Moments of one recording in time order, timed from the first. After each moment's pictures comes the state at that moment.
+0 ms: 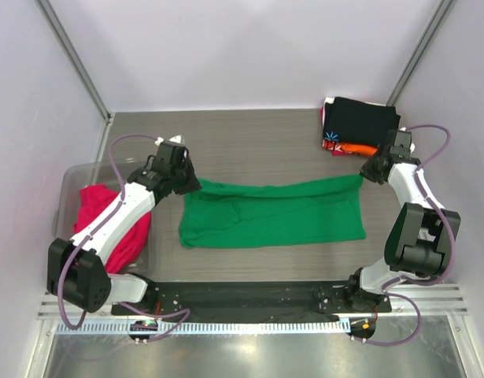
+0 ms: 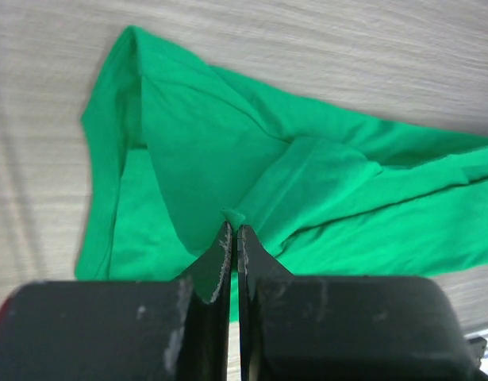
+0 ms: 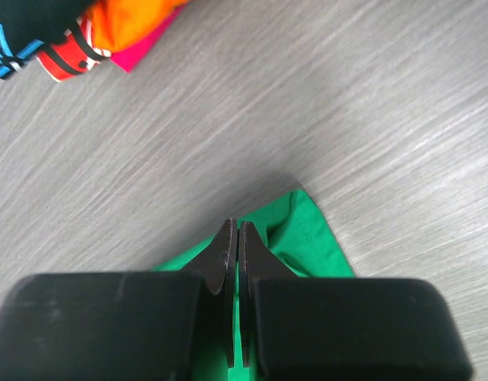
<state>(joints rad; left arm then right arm) -0.39 1.34 1.08 -0.56 0.00 -0.61 -0.26 1.54 1.10 -0.44 -0.02 0.50</state>
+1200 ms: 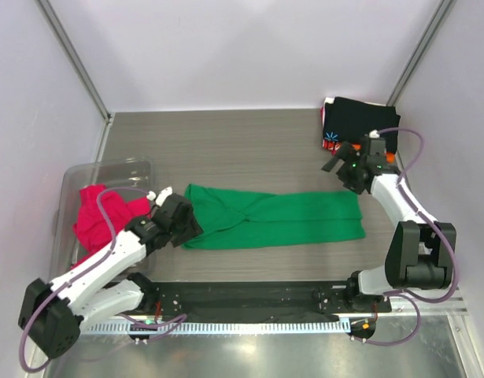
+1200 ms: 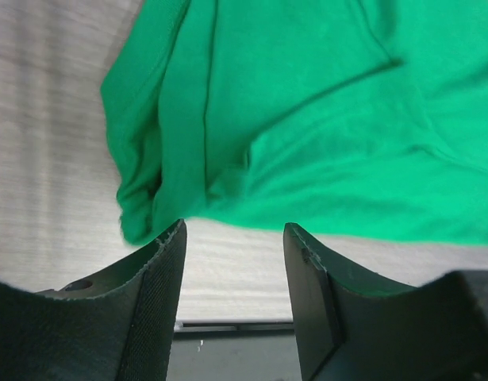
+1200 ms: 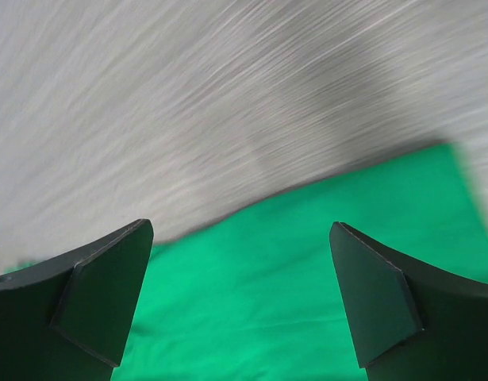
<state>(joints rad) -0.63 0.92 0.62 -0.67 -0.19 -1.01 -0.10 1.42 0.97 -0.38 -0.10 0.60</state>
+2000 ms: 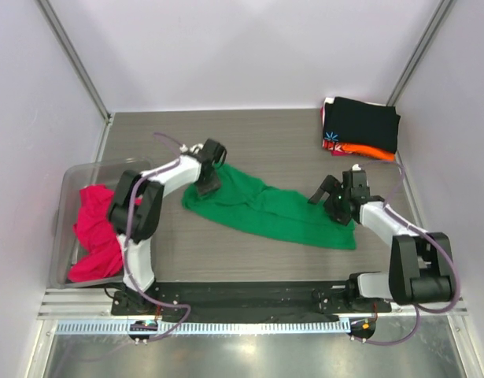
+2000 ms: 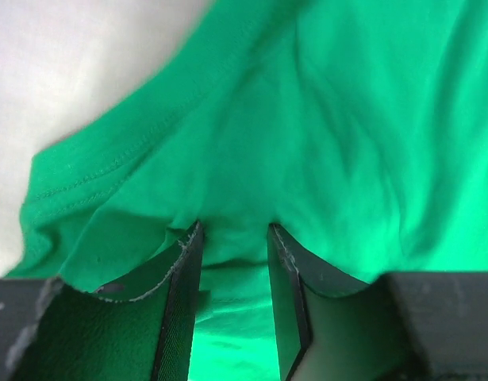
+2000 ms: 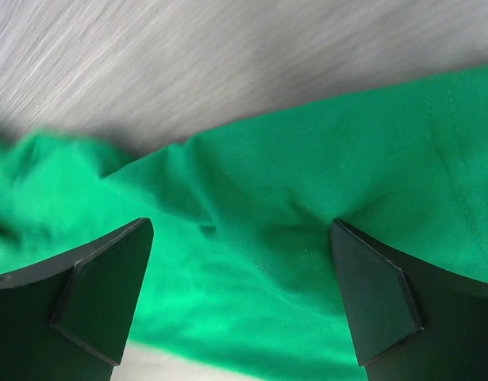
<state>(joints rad) -0.49 1.90 1.26 -0.57 -0.28 -0.87 0.04 1.35 0.63 -0.24 -0.12 0.66</state>
